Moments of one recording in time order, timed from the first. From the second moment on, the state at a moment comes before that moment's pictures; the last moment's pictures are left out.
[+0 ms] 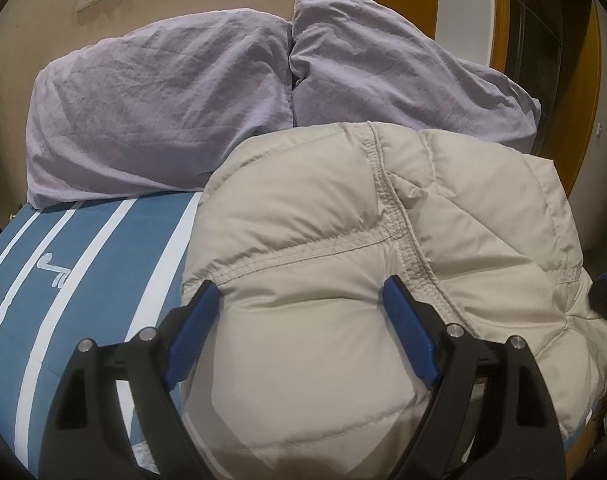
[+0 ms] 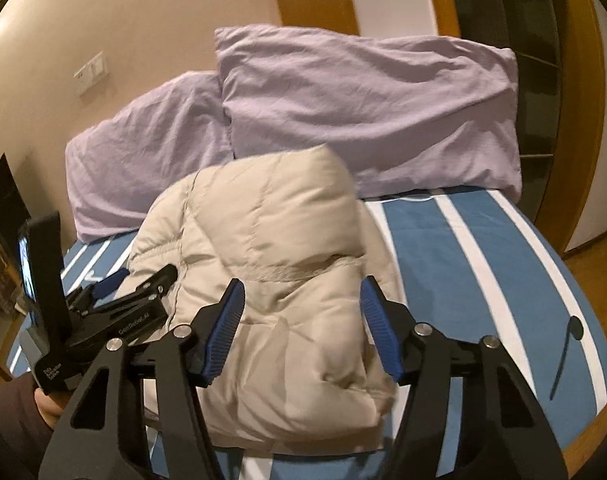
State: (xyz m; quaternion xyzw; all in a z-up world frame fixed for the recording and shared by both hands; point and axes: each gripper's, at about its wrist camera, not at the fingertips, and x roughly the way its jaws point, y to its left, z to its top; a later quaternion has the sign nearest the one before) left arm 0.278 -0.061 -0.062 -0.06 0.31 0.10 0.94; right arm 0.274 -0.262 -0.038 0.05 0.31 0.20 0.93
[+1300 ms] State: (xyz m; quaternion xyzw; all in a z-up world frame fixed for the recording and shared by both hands) left arm 0.281 -0.069 -0.054 0.04 0.29 0.15 0.94; right arm 0.297 -0.281 -0.115 0.10 0.36 0.20 0.90
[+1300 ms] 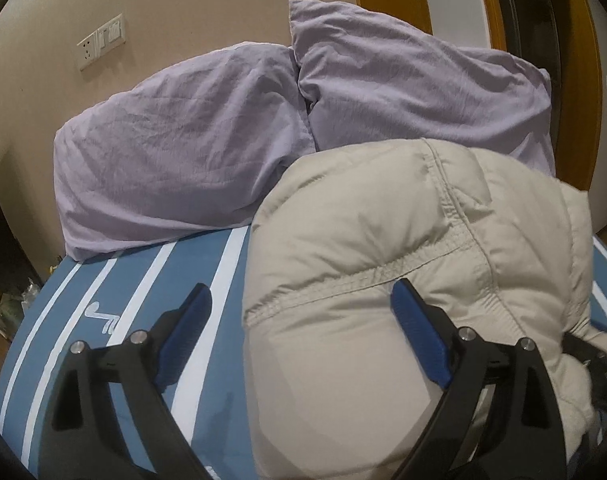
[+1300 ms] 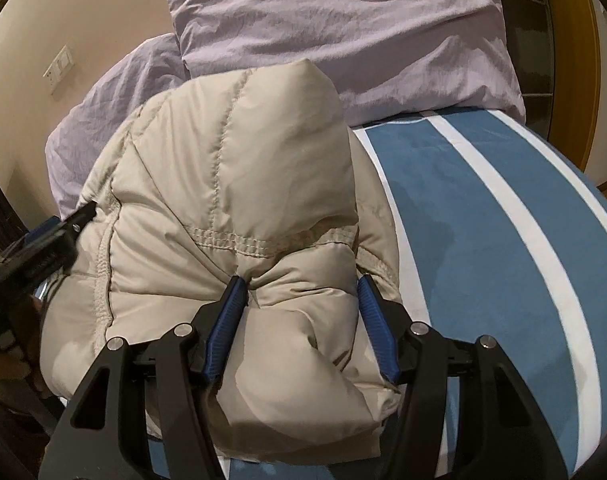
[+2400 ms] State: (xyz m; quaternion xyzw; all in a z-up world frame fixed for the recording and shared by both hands) left arm 0.290 -0.047 -0.069 -0.04 0.31 0.10 0.94; right arm 0.384 -0.230 -0.066 0.04 0.33 0.15 0.93
